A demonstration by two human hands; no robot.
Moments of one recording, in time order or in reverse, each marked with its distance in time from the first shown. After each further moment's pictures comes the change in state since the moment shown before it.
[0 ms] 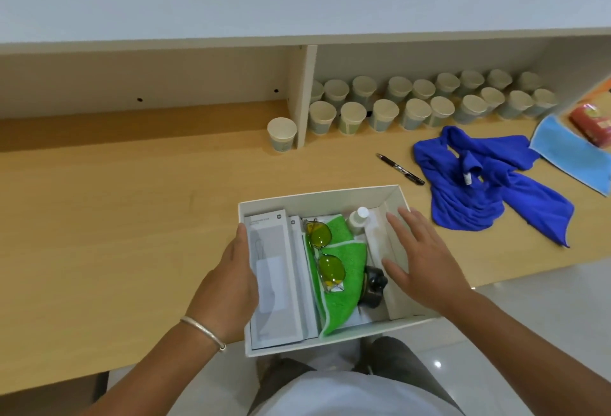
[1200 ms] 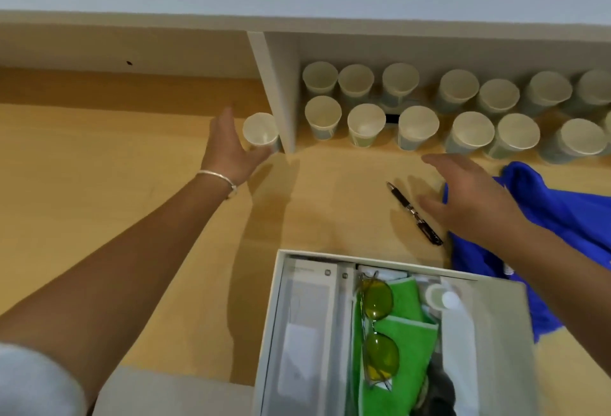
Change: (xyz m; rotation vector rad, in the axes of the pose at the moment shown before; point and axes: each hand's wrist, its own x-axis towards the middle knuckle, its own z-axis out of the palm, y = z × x) left_hand 0.292 0.071 -0.009 -0.329 0.507 -0.244; right_hand 0.248 0.164 -0.034 0.128 -0.228 -0.078
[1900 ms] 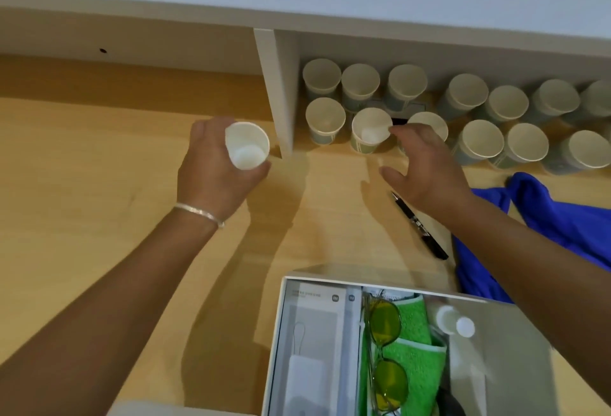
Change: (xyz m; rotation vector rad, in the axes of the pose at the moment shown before) left_hand -0.027 0.014 -0.023 0.075 0.117 0.105; right_hand 0.074 -0.042 0.027 0.021 0.120 -0.056
